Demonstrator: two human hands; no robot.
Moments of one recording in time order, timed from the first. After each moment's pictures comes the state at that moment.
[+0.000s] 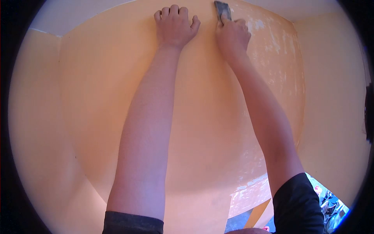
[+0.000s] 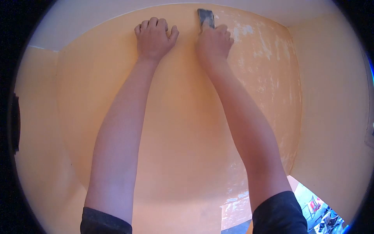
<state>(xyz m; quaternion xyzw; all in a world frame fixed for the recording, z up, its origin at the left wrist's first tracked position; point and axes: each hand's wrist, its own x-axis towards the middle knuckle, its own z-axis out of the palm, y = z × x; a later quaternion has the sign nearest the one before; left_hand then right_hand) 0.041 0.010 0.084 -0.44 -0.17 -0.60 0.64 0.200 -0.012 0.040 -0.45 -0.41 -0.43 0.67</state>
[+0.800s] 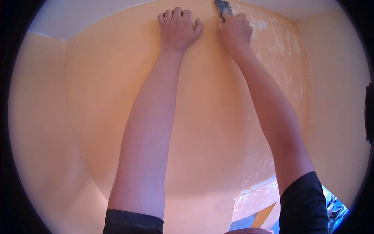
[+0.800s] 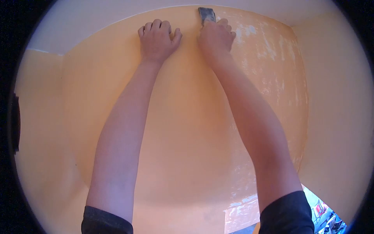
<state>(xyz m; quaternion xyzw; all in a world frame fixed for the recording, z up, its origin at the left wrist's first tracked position) 0.045 0.005 0.087 -0.45 -0.17 -0.58 0.65 0.208 -0.018 0.059 -0.47 -0.41 -0.46 0.64</state>
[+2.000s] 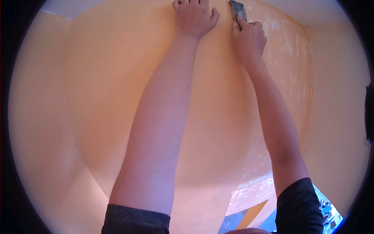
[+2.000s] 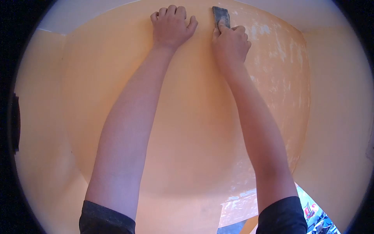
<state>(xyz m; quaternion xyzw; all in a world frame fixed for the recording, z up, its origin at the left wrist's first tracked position) 0.049 0.011 0.080 -0.45 -0.18 -0.60 0.64 0.200 -0.012 0.018 -0.42 -0.43 -0.43 0.68</state>
